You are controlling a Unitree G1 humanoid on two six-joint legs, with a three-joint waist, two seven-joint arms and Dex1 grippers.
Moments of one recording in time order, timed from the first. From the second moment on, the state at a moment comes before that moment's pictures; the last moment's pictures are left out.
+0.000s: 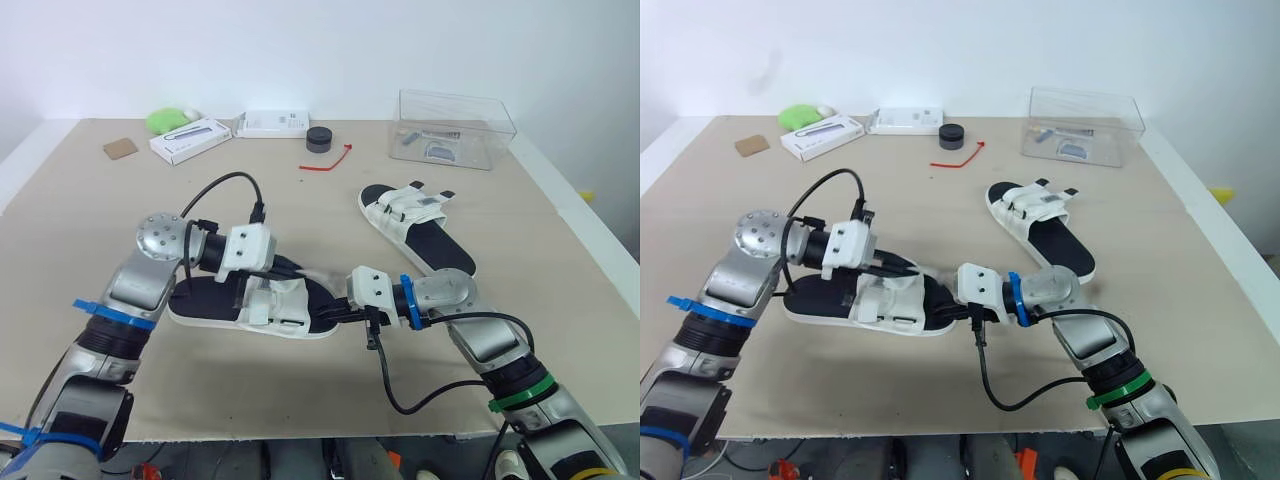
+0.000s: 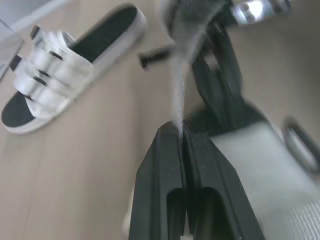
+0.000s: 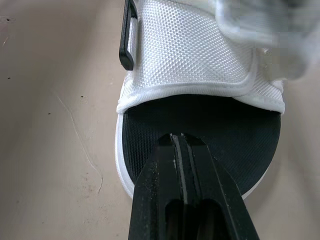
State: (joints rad) left arm -0.68 0.61 -0.20 0.11 -0.14 -0.16 -1.38; right arm -0.51 -0.56 0.36 -0.05 0.12 0.21 1.15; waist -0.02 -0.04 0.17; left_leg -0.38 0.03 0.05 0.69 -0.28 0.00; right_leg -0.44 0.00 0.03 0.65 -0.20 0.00
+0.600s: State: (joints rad) left arm -0.76 0.65 -0.25 0.27 -0.07 -0.76 -1.40; right arm -0.52 -0.54 0.36 -0.01 0.11 0.17 1.18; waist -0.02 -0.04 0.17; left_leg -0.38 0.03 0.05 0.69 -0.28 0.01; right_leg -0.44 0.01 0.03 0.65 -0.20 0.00
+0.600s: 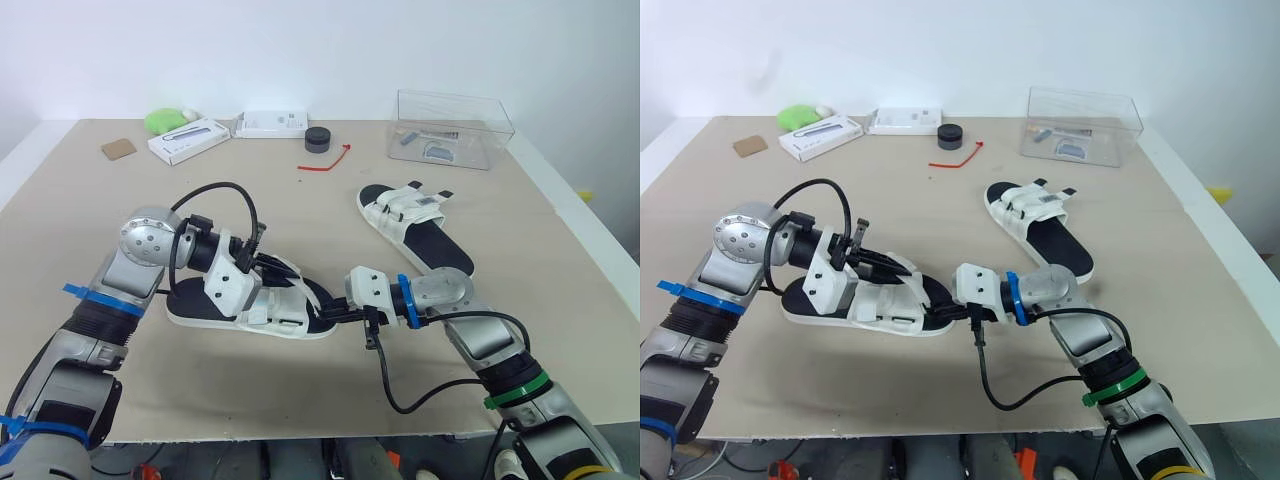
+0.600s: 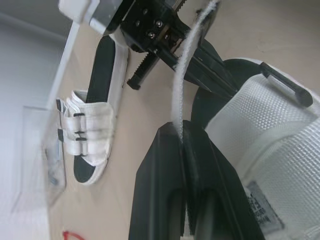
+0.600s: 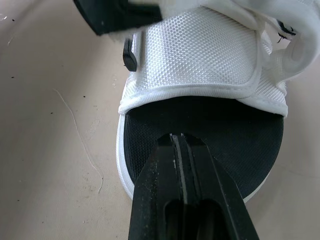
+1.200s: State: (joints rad) left arm -0.77 0.77 -0.25 0.23 -0.14 -0.85 -1.38; right arm -0.54 -0.53 0.37 0.02 0.11 0.15 1.20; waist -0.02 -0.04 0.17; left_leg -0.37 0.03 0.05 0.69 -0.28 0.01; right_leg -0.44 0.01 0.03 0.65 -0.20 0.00
